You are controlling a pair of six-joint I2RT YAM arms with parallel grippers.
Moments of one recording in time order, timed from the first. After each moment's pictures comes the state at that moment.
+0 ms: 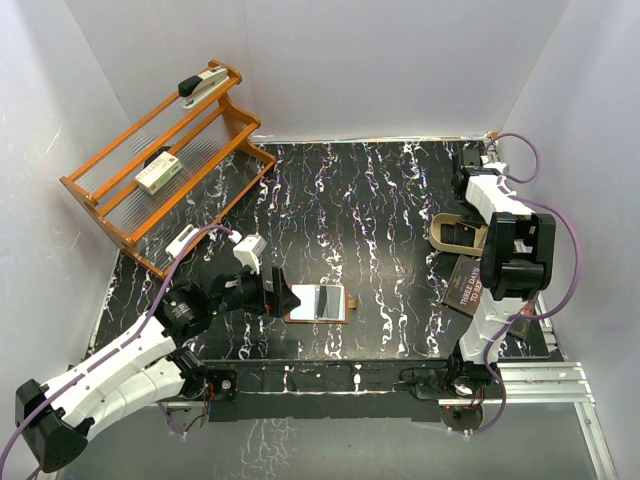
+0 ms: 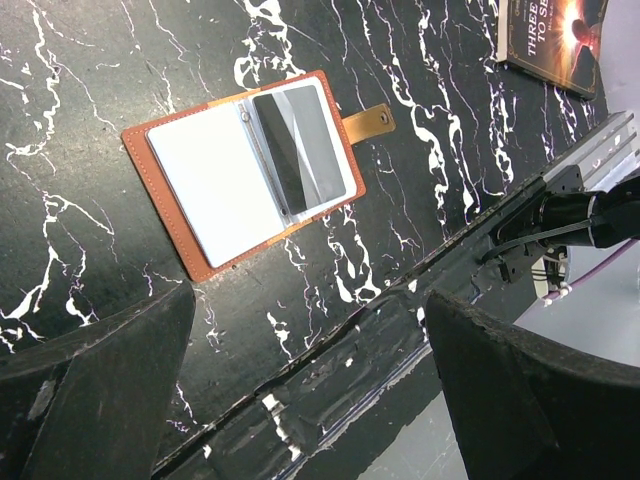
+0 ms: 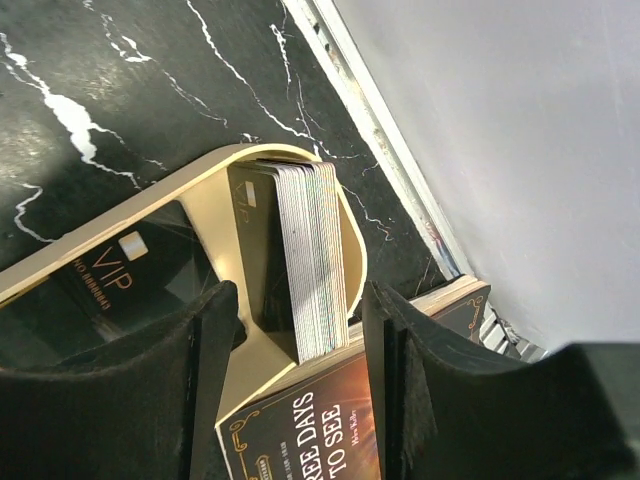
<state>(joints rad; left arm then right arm) -0.78 0.76 0.59 -0.44 0.12 -0.60 -0.07 1.88 1.41 -0.74 0.71 0.30</state>
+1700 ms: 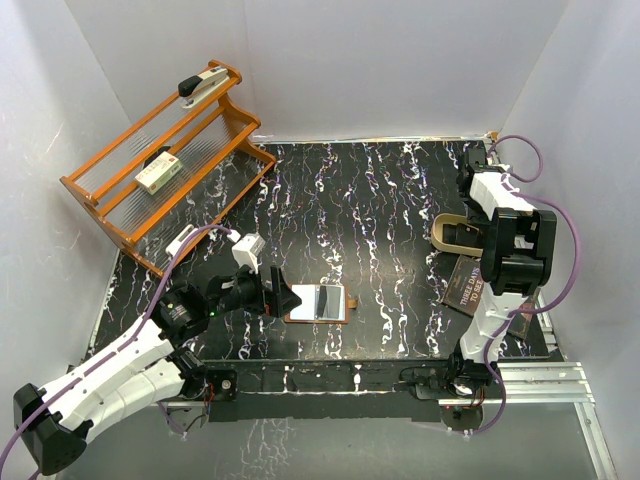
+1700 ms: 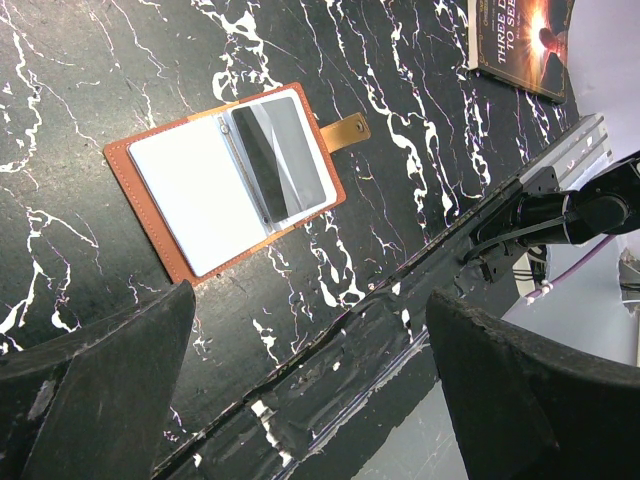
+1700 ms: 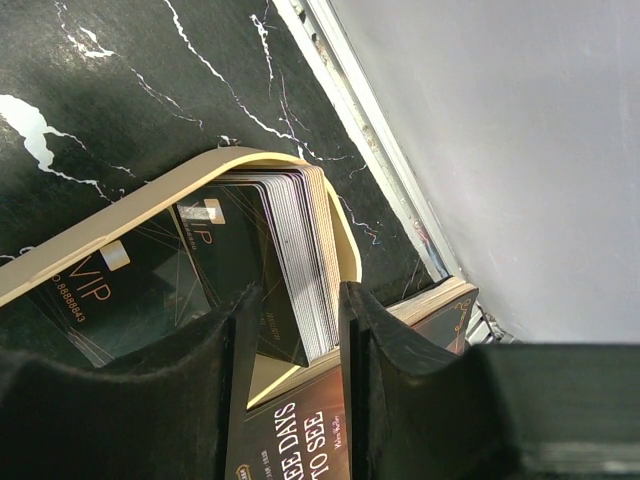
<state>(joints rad) -0.78 0.73 0.59 -0.42 0.14 -0.61 -0.12 1.94 1.46 -0.79 0.69 0.27</state>
